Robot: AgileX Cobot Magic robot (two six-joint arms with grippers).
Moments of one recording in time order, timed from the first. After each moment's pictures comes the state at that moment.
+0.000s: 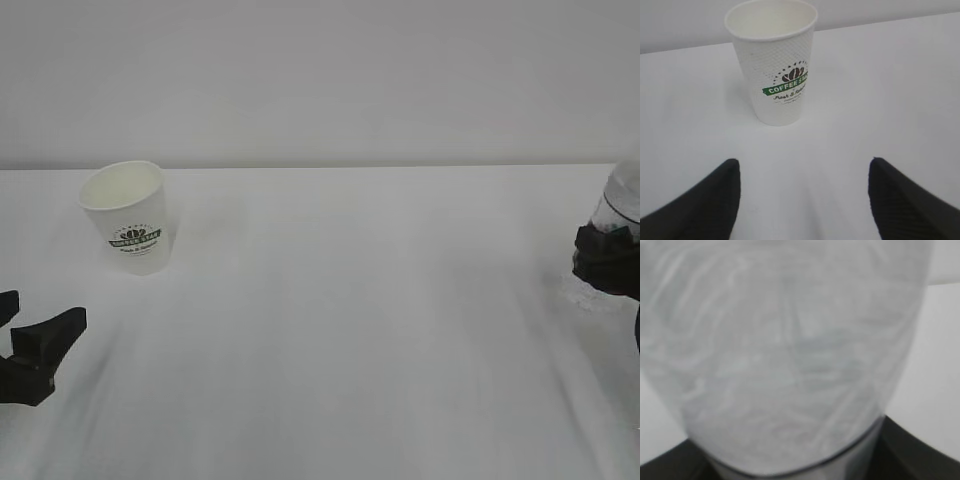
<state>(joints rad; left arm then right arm) -0.20 1.63 -0.07 0.08 -1.14 -0.04 -0.06 1.81 -0.42 -0.06 -0.94 0.09</state>
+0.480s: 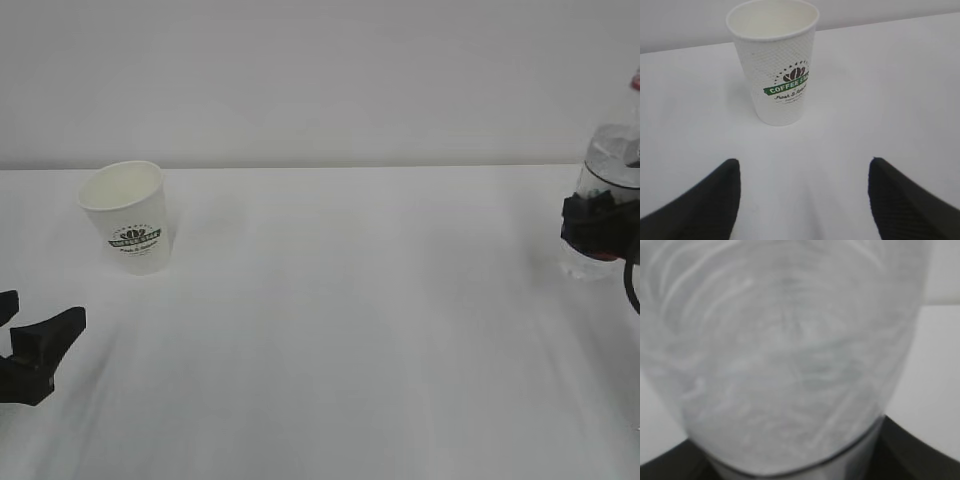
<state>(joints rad) -0.20 1.63 -0.07 0.08 -1.14 -0.04 -0.06 1.77 -0.58 -0.12 -0.70 0.09</state>
